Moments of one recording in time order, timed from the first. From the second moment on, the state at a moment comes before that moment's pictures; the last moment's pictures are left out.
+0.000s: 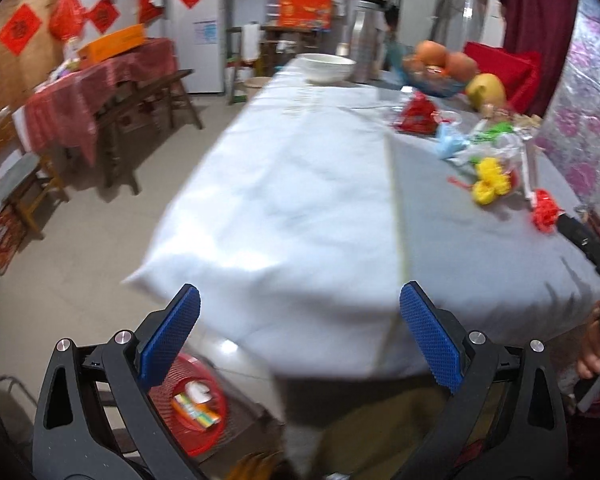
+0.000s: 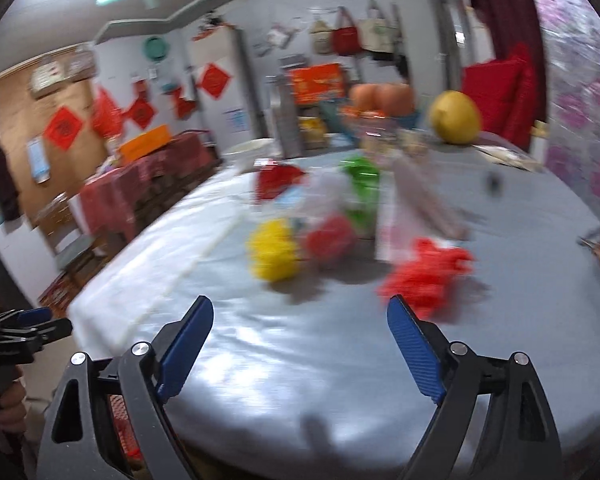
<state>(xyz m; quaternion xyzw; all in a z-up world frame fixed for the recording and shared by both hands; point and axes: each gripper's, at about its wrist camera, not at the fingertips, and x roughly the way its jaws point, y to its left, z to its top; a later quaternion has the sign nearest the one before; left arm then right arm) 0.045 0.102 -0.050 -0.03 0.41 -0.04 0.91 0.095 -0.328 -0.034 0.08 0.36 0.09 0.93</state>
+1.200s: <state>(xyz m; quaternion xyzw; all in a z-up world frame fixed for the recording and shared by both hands) 0.139 -0.017 -0.078 -0.02 0.41 -0.11 0.90 0.093 -0.390 -0.090 0.07 0.36 0.02 0.93</state>
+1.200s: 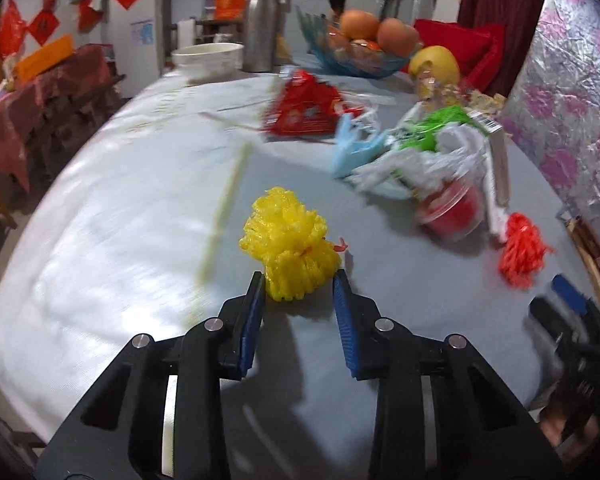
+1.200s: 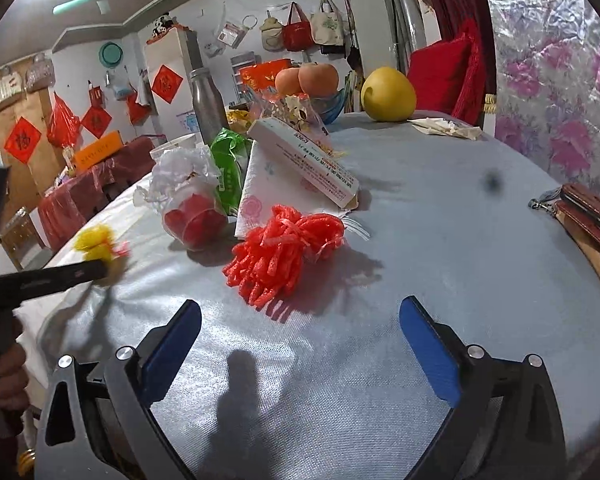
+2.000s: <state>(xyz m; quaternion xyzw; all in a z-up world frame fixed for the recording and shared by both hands) 0.137 -0.004 -0.072 -0.02 0.38 -0.09 0.92 0.130 -0.395 -0.092 0.16 0.40 0.07 0.90</state>
